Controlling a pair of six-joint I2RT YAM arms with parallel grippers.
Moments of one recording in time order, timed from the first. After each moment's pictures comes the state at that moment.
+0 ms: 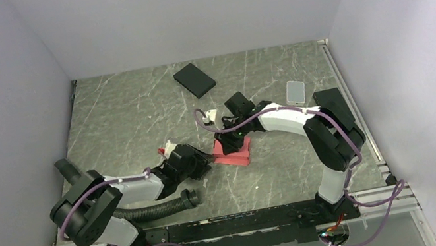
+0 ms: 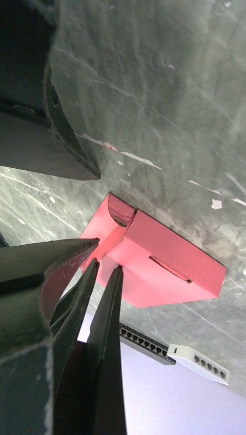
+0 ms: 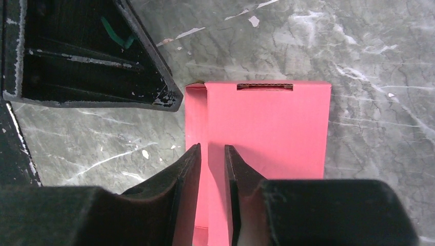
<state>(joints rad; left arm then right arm) -0.81 1.46 0.44 0.32 -0.13 -1.52 0.63 1.76 1.08 -0.37 -0.56 -0.42</state>
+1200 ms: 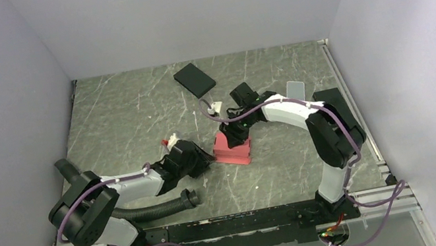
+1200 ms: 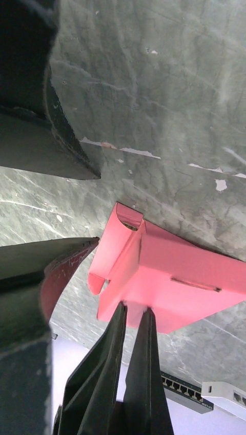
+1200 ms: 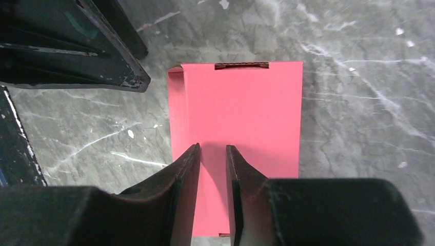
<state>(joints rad) -0.80 1.45 0.51 0.21 -0.09 -1.29 0.55 1.76 1.16 -0.49 -0.60 -0.49</state>
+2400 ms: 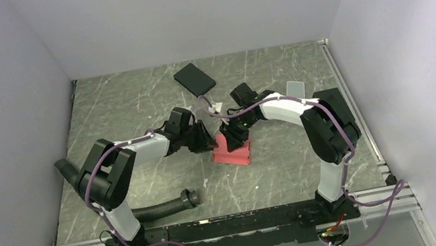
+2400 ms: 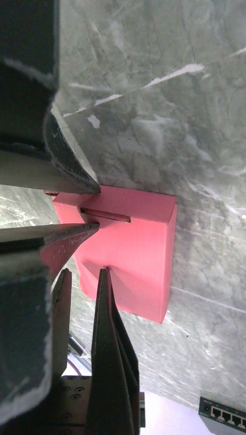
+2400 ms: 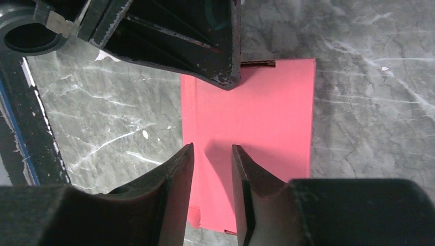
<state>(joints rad) -0.58 1.76 0.91 0.01 0.33 -0.79 0.53 1.83 1.18 -0.52 -0.67 -0.47</state>
